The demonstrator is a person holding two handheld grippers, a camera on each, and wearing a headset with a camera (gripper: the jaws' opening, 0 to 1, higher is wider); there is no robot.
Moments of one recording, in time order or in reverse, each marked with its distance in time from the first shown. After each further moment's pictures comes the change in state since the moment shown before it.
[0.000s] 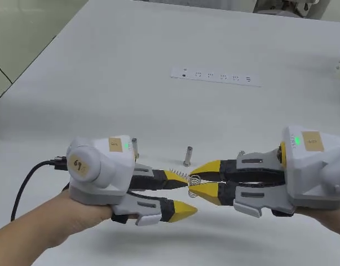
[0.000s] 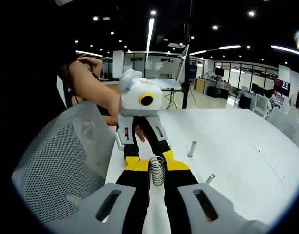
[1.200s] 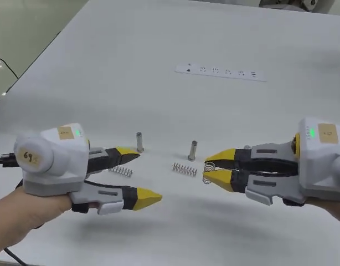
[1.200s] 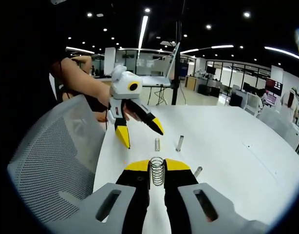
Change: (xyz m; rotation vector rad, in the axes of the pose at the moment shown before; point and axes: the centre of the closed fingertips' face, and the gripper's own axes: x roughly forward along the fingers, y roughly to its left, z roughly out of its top) left arm -0.071 0.053 -0.025 -0.077 0.005 0.270; right arm -0.011 -0.021 -0.013 -0.006 0.029 -0.093
